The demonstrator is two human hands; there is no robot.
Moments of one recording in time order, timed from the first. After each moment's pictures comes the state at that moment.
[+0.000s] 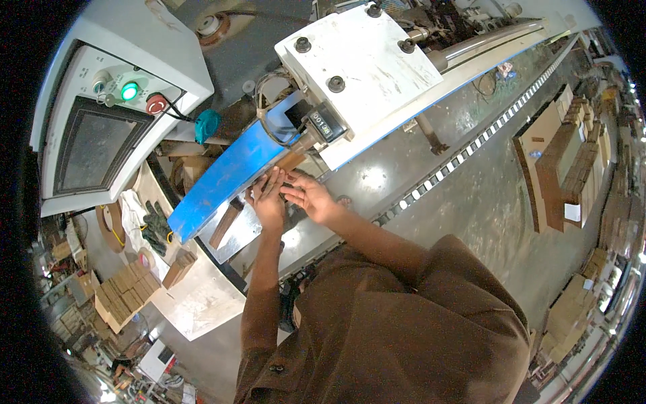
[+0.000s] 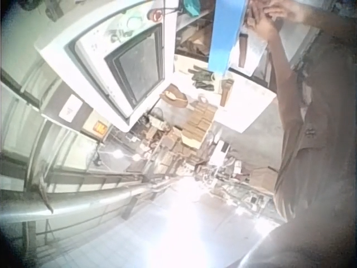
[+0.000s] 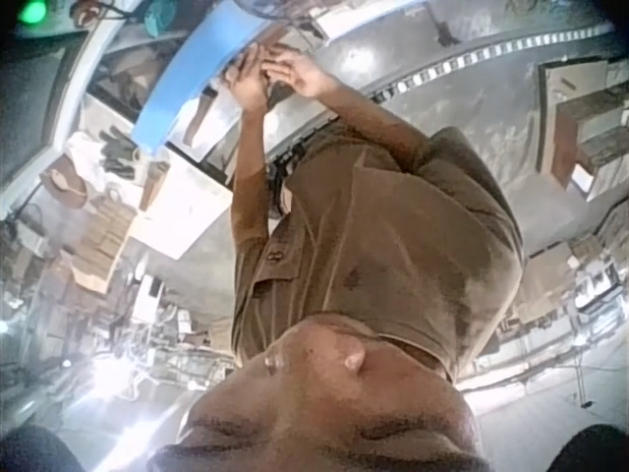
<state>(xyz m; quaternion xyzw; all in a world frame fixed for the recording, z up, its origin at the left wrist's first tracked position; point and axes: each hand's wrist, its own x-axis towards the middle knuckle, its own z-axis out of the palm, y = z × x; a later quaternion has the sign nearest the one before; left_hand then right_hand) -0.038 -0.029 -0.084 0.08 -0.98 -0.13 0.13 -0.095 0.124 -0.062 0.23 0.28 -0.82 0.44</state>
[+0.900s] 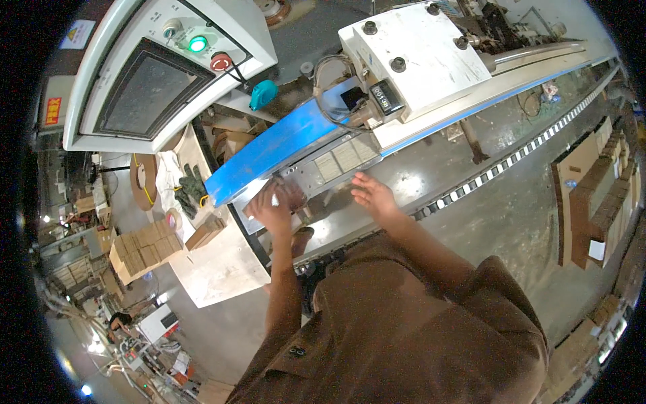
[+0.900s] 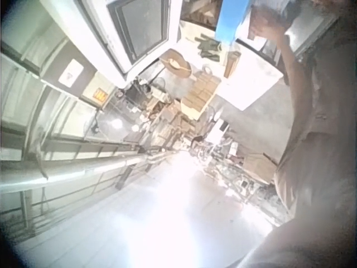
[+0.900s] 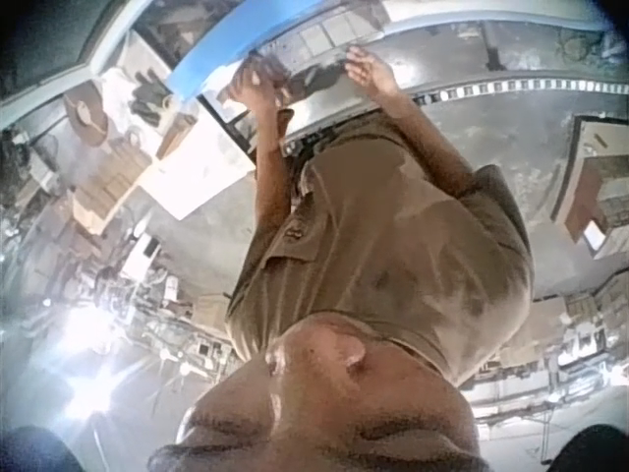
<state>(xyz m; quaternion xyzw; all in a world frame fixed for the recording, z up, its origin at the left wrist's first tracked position) 0.045 -0.083 -0.035 0.27 -0.93 -0.09 0.22 -0.063 0.185 -0.032 0.28 0.43 -0.74 0.43</state>
